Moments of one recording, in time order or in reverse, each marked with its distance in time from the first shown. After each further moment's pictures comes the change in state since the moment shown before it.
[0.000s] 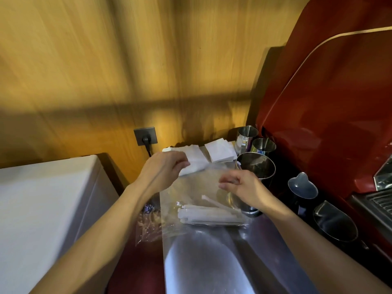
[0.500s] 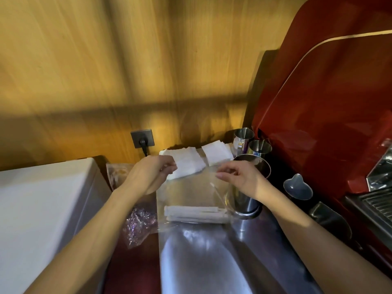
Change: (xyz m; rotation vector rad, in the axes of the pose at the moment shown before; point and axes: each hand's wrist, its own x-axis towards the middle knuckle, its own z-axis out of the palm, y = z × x) left_hand -0.005 -0.015 -0.008 -0.037 -0.125 -0.148; right_hand 0.010 -0.018 -0.020 -0.141 -0.012 -0.104
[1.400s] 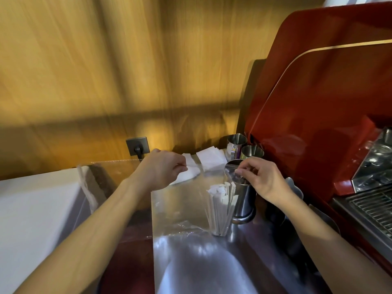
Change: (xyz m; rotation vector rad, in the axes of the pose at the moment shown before) left_hand 0.017 0.042 -0.010 0.230 0.058 0.272; right_hand -0.024 0.014 -0.042 -0.083 0.321 -0.116
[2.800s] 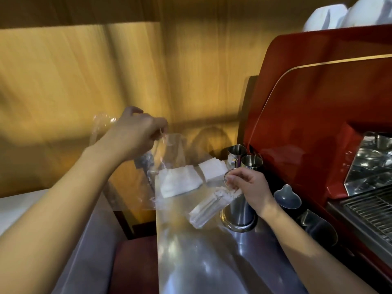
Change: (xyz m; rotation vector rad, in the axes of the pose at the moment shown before) left_hand 0.002 -0.008 -0.109 0.268 0.227 0.048; right_hand -0.011 -0.013 0.021 0.464 0.076 0.105
